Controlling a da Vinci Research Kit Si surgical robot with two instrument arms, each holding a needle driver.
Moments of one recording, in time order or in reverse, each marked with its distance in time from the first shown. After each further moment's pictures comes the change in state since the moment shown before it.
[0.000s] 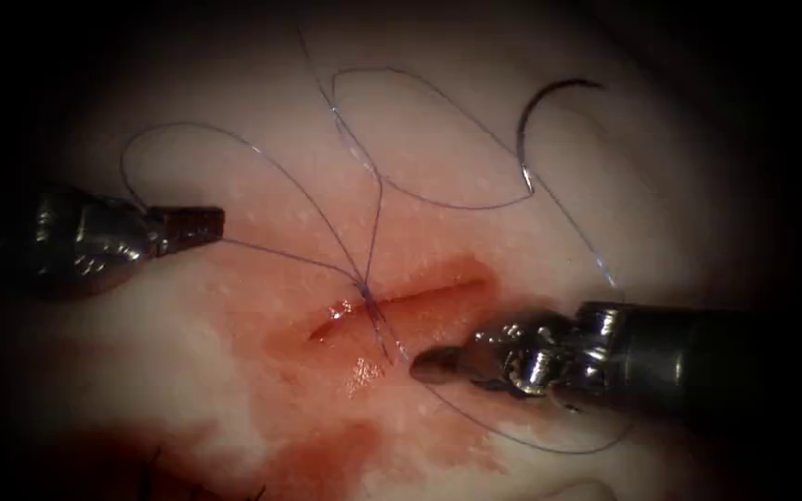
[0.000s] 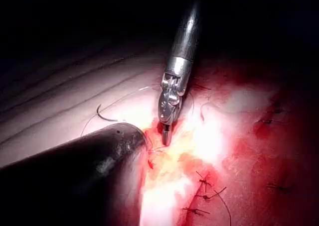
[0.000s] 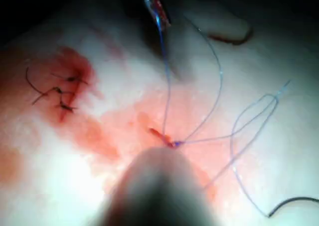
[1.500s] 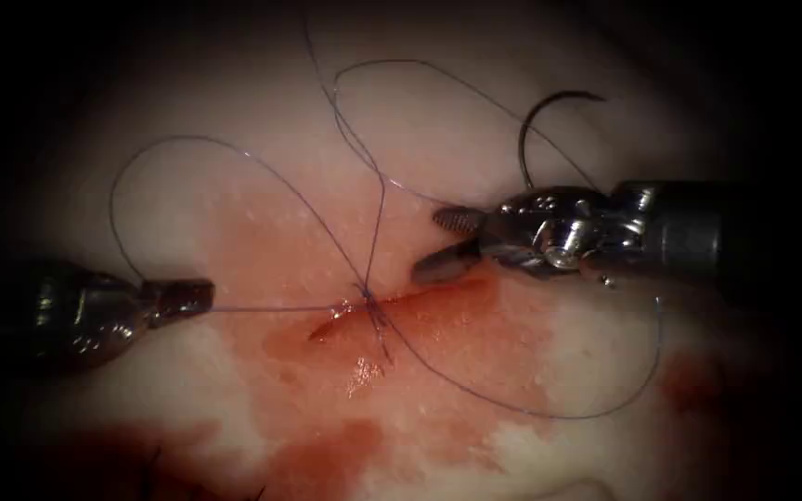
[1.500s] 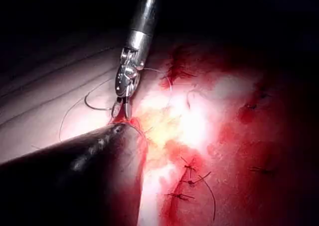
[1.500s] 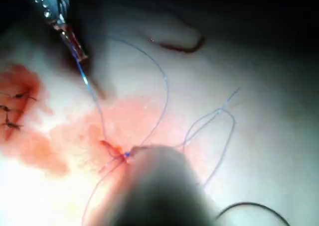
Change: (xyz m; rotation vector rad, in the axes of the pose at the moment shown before) right arm 0.004 0.008 -0.006 0.082 0.269 0.164; left arm 0.000 0.005 0.001 -0.056 -0.005 0.030
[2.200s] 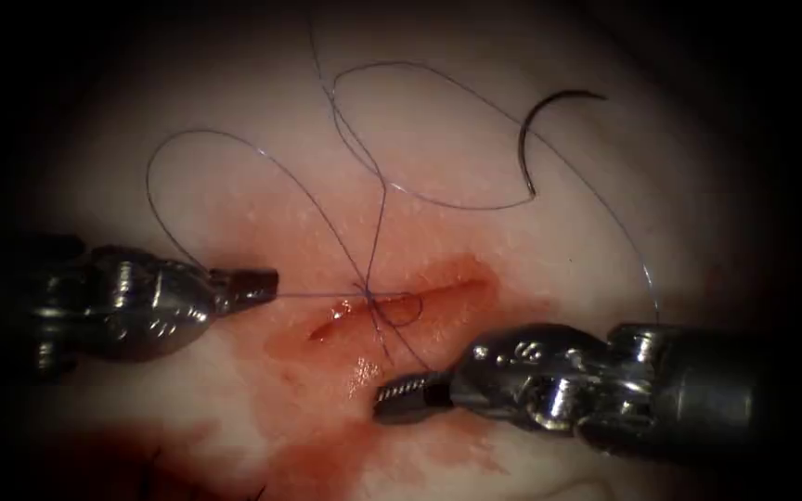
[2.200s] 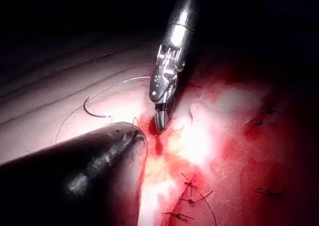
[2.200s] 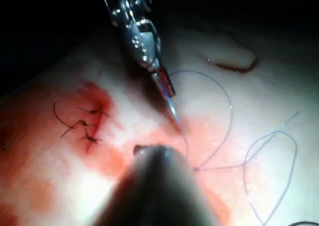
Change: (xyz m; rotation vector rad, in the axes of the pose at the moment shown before) right arm -0.001 -0.012 -0.001 0.199 -0.002 -0.097; left arm 0.003 -0.001 0.003 0.004 -0.005 -0.157
